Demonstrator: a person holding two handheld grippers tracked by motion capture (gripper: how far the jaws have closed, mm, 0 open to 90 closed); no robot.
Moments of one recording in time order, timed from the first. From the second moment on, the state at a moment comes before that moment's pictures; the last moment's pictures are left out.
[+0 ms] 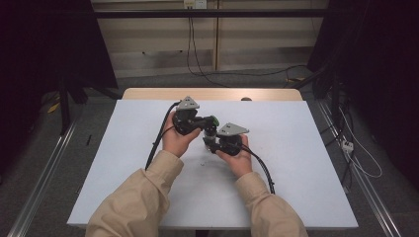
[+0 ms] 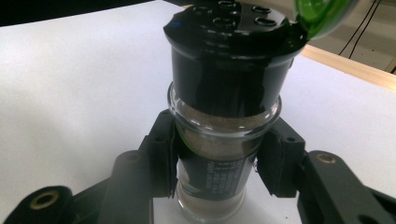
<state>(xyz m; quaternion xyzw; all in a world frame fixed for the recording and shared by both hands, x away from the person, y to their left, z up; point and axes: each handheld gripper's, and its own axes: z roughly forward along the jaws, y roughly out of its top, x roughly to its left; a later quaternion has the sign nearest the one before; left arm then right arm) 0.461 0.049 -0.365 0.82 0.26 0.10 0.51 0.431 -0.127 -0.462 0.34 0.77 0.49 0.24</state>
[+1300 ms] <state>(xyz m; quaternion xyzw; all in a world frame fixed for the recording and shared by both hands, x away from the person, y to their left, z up) 0.471 0.040 -0.371 0.81 0.27 0.09 0.51 0.431 -0.127 -0.461 0.34 0.77 0.49 0.24</state>
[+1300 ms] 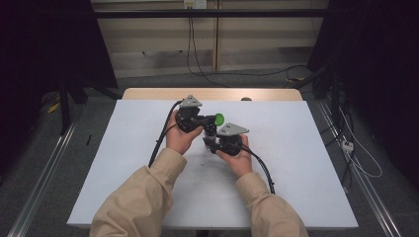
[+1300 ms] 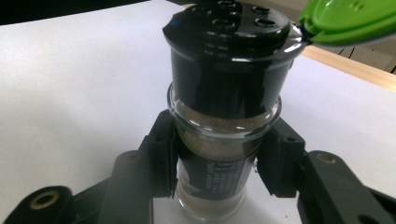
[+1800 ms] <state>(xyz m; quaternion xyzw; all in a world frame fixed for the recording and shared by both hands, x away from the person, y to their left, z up) 0.462 0.059 -0.367 0.81 0.27 0.07 0.52 0.429 -0.131 -0.457 0.36 0.77 0.48 0.23</state>
